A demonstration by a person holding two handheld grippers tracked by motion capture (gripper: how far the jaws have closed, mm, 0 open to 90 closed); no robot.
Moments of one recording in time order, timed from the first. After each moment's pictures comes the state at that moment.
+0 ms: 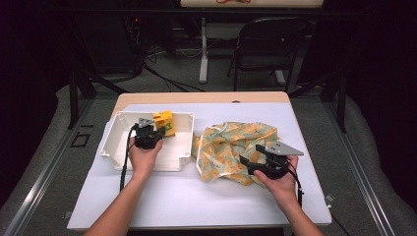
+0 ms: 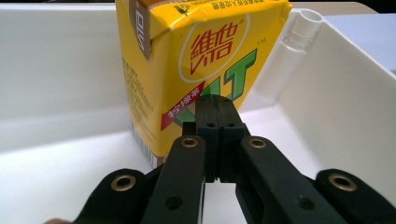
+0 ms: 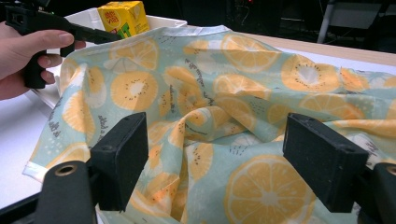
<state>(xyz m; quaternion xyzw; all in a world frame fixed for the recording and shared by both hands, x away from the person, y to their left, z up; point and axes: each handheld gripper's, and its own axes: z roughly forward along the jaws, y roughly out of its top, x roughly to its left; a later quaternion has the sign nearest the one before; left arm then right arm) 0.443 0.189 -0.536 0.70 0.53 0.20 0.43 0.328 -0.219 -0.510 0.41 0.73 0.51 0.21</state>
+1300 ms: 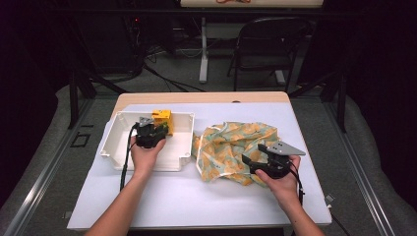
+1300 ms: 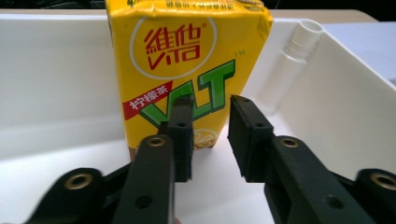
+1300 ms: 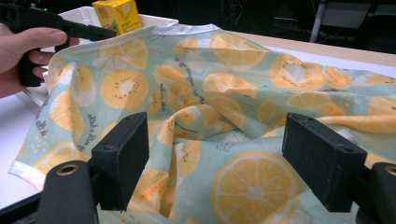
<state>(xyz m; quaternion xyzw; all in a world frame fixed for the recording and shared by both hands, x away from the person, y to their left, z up) 0.440 0.185 -0.534 0.70 0.53 0.22 0.43 0.328 -0.225 -0.509 0.42 0.72 0.50 0.22</state>
